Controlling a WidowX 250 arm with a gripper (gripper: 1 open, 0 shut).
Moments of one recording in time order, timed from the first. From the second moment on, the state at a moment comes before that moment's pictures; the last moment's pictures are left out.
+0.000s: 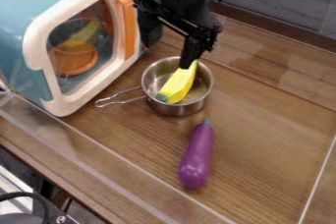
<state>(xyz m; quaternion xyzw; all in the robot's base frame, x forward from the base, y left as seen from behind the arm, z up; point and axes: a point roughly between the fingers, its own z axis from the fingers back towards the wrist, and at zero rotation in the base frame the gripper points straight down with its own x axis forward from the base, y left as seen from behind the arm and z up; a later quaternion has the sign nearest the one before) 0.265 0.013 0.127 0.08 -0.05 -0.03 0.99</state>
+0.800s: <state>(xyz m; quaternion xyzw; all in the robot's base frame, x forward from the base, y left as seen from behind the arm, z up) 0.253 0.008 0.119 0.08 -0.04 -0.01 1.00</state>
